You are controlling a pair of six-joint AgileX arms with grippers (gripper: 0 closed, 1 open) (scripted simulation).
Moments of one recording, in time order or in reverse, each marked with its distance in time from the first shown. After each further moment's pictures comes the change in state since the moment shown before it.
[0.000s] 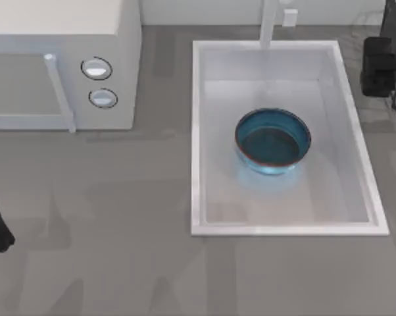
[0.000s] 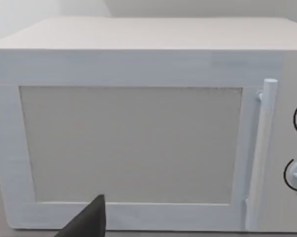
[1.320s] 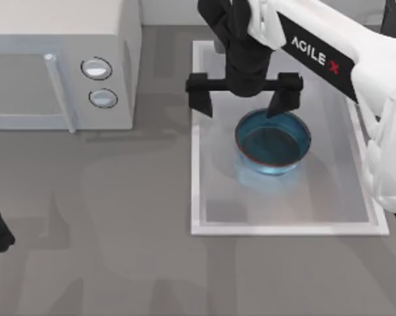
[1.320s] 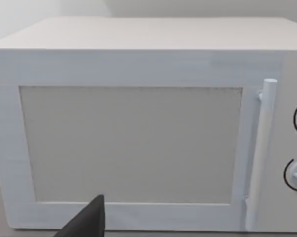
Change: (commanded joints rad) left arm 0.000 0.000 0.000 0.000 0.000 0.000; right arm 0.288 1.262 1.340 -0.594 0.125 0.312
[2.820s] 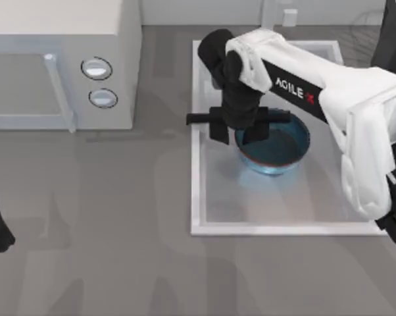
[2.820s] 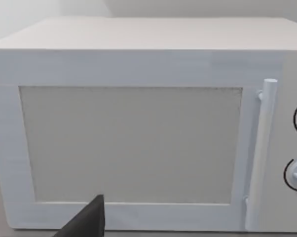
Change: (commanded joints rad) left arm 0.000 0.000 0.000 0.000 0.000 0.000; right arm -0.019 0.183 -0.027 0.212 0.000 -0.018
